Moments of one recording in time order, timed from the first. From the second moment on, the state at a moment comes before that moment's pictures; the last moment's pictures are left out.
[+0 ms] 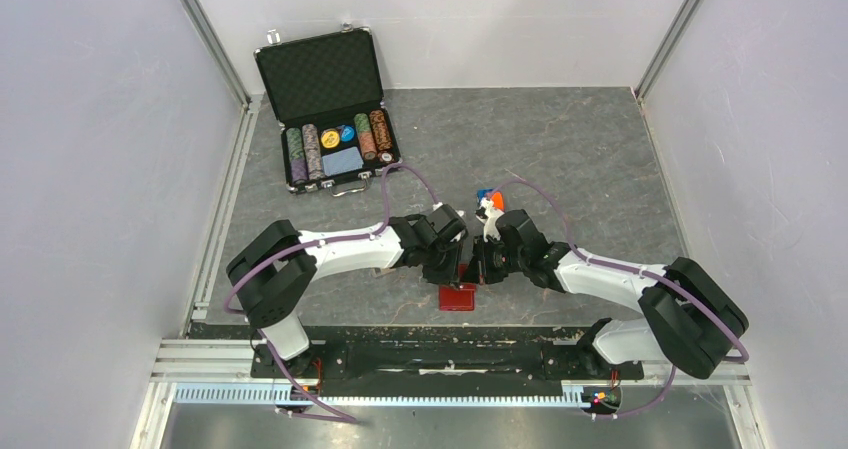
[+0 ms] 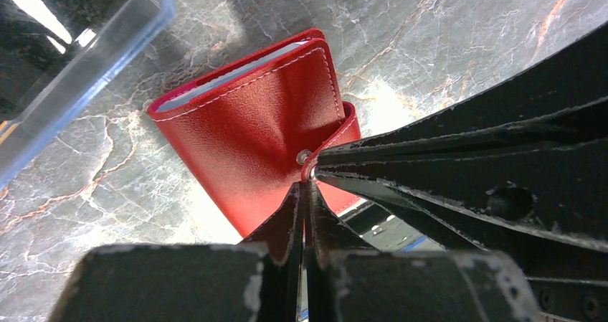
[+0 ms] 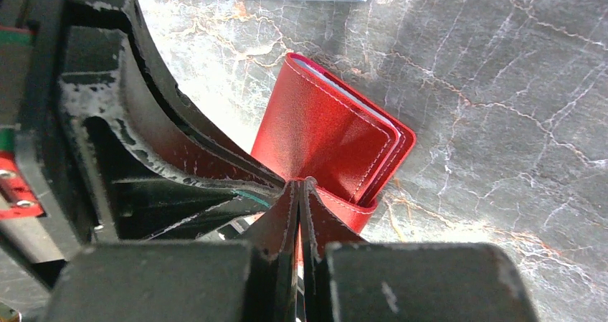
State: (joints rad) left arm -0.98 1.69 1.01 -0.39 0.16 -0.77; right arm 0.71 1.33 0.50 0.04 -0.36 0.57
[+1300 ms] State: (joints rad) left arm -0.98 1.75 1.05 -0.43 0.12 -0.77; right arm 0.71 1.38 0.49 0.07 -0.36 0.55
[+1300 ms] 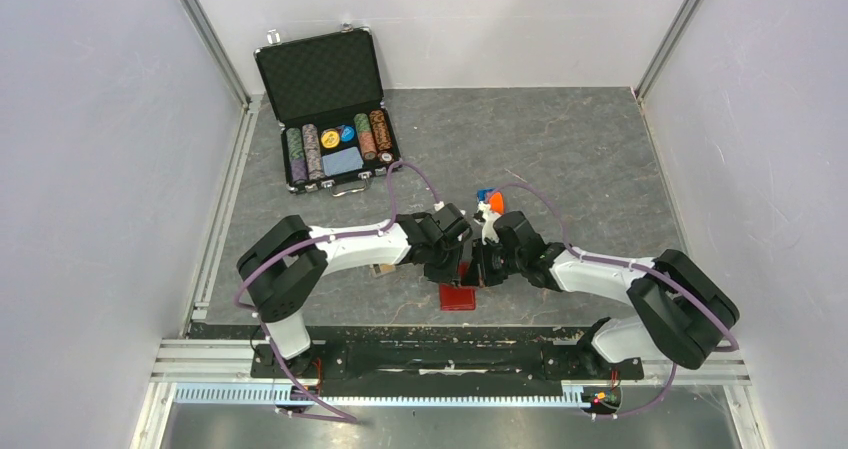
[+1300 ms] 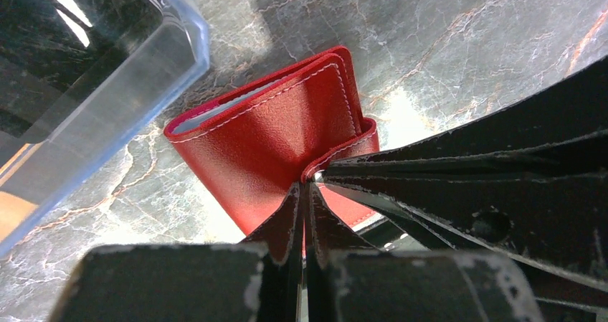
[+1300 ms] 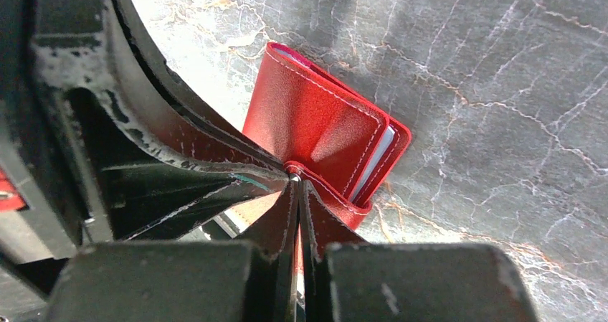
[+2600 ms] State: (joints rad) left arm -0.27 1.10 0.62 0.16 0.51 -0.89; right arm 0.18 1.08 0.49 -0.14 -0.21 0.30
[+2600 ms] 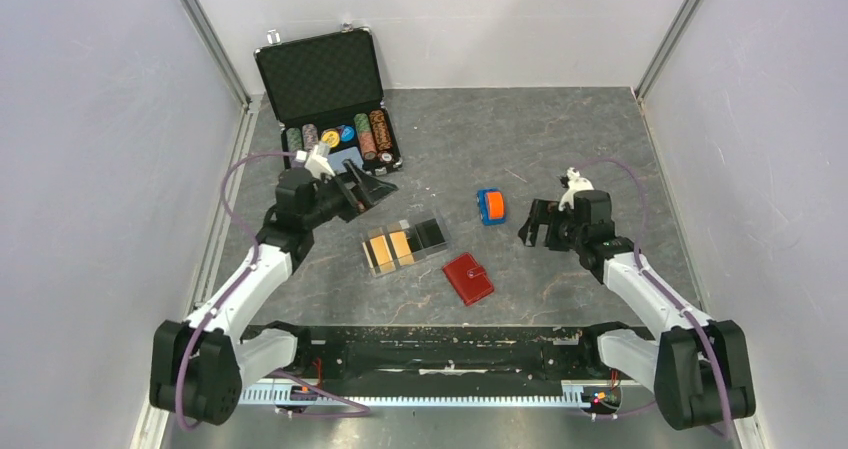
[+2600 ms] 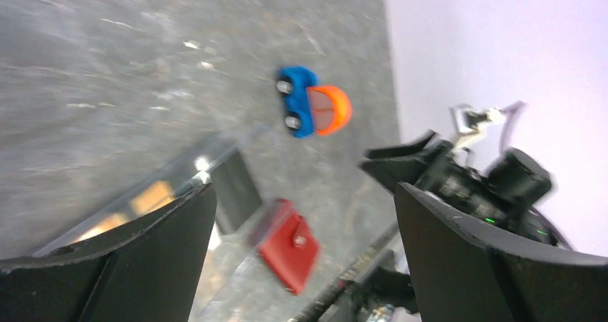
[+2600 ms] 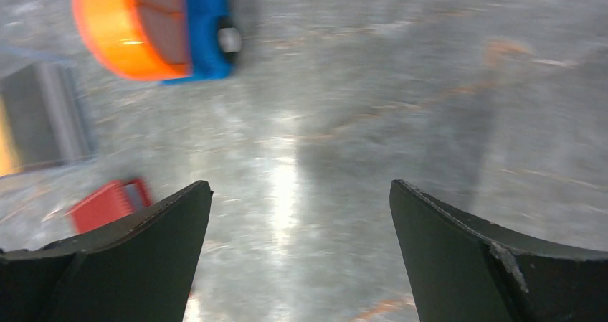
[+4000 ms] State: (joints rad) left arm -0.08 1.47 0.26 0.97 -0.10 0.01; right arm 0.05 1.38 0.01 1.35 0.19 -0.14
